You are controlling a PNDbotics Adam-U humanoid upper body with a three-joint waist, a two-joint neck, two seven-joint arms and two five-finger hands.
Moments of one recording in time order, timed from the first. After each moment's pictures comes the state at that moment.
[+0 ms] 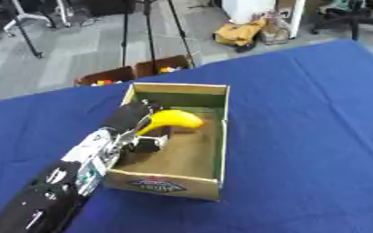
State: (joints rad) left arm -1.00 0.16 -0.29 -0.99 -1.03 0.00 -0.08; right arm -0.71 -0.49 -0.04 -1.99 0.50 -0.10 -0.49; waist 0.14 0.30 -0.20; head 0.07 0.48
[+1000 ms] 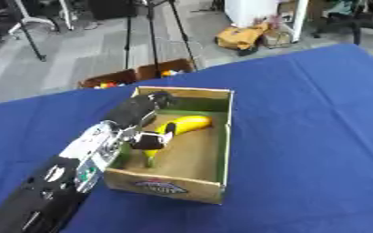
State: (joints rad) left arm -1.00 0.18 -0.30 -1.15 -1.01 -0.01 -0.18; right arm -0.70 -0.49 -0.04 -1.99 0.50 -0.10 -0.50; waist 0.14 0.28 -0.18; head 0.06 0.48
